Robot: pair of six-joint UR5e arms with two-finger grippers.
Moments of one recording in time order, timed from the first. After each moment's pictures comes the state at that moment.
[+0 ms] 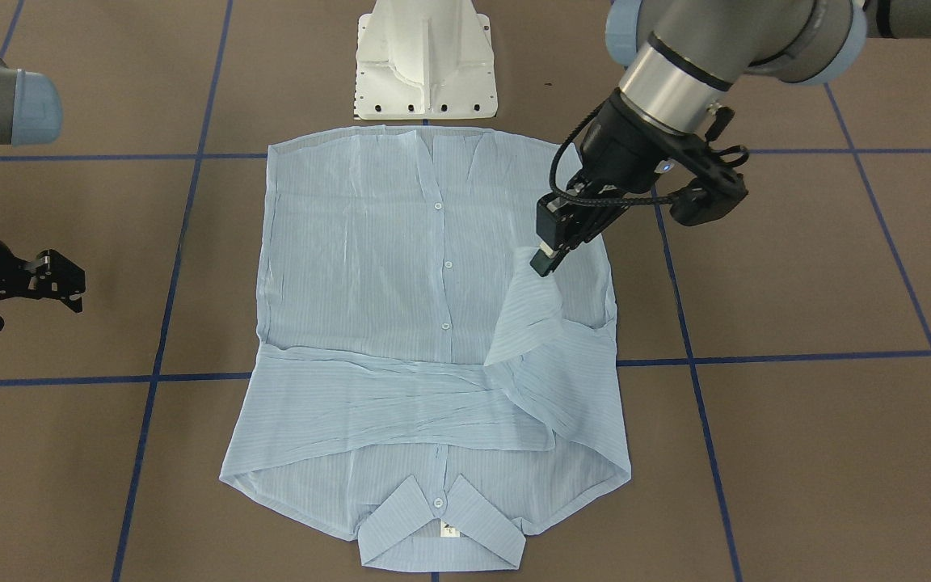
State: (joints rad) left arm -0.79 -2.25 -1.74 -2.00 -1.94 -1.86; right arm 1.08 -1.27 1.75 -1.61 2.18 0.39
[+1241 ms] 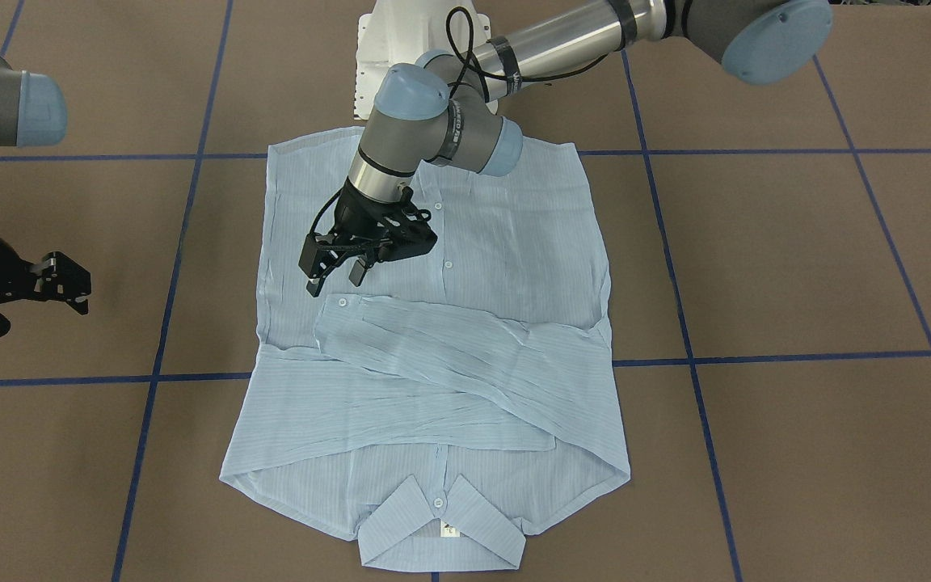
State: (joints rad) left arm -0.40 -2.55 -1.18 -2.30 -1.54 -1.94; right arm 1.07 -1.26 1.75 -1.61 2.18 0.40
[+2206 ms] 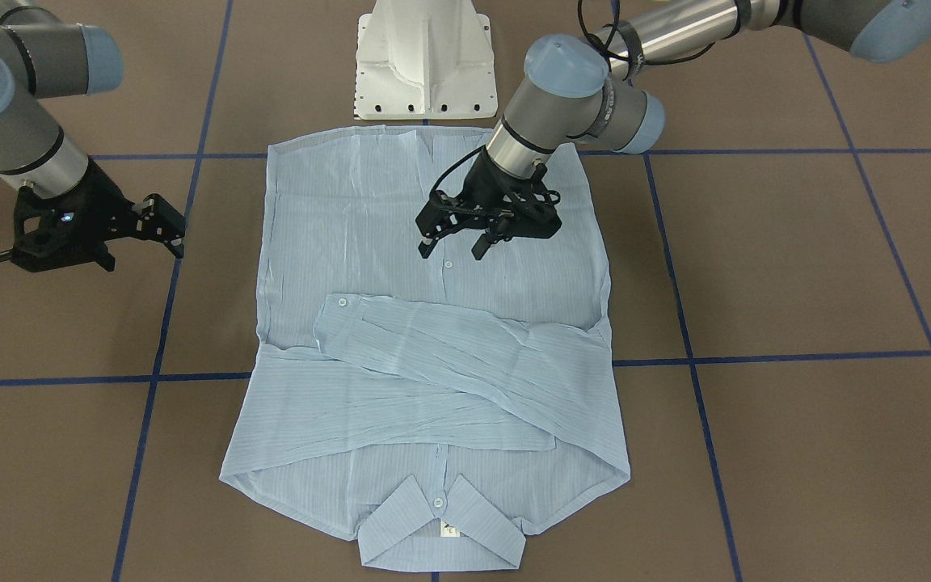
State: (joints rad) left arm -0.51 -2.13 -1.67 -2.17 -1.76 -1.60; right arm 0.82 -1.42 1.94 -1.37 2.11 0.88
